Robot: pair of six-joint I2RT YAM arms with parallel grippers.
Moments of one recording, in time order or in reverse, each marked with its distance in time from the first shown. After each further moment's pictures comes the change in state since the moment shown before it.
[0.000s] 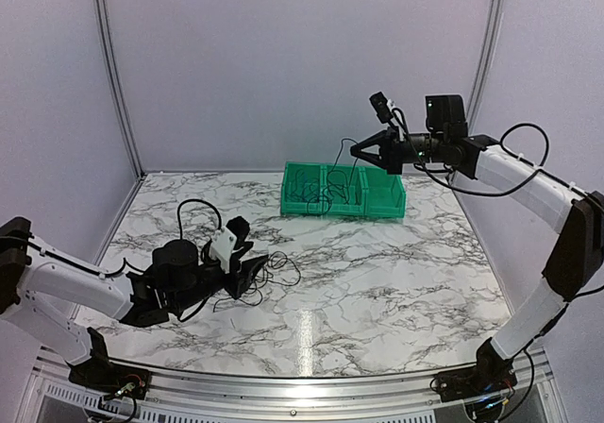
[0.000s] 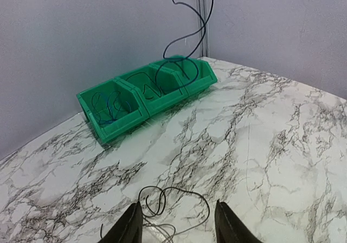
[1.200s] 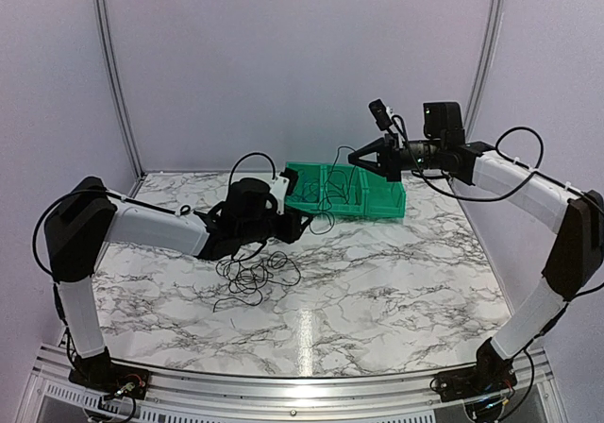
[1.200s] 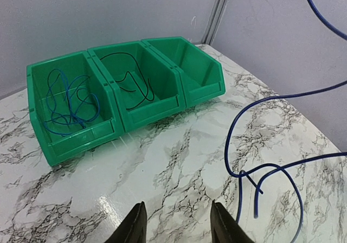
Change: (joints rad) left arm 0.194 0.513 0.722 -0.352 0.257 -0.302; right arm 0.000 0.002 -0.060 0.057 -0.076 0.021
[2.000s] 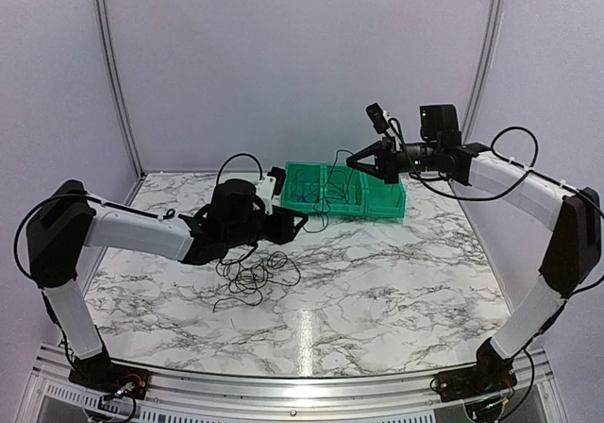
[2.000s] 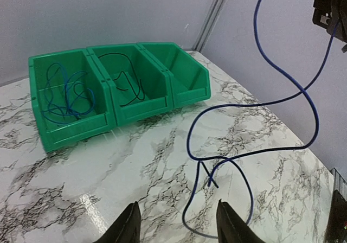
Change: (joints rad) left arm -0.001 -0.119 -0.119 0.033 0.022 -0.095; right arm 0.002 0.024 0.000 0.000 0.001 -0.012
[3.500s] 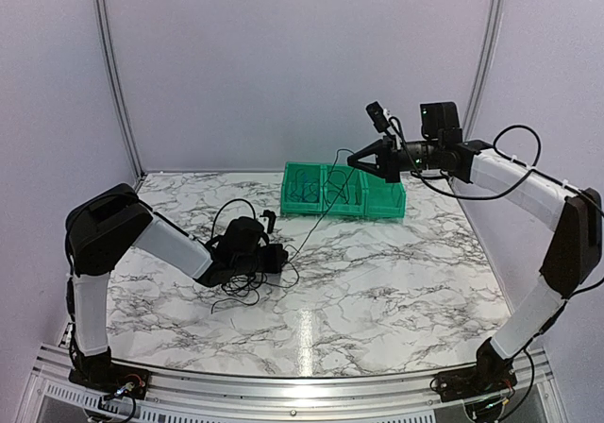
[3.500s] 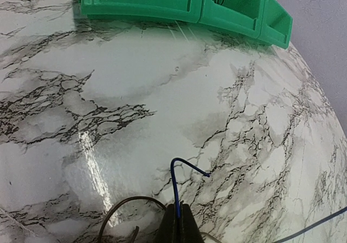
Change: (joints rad) left arm 0.037 0.259 -0.068 0.082 -0.026 -0.220; right arm 0.002 -0.003 0.023 -0.047 0.008 -0.030
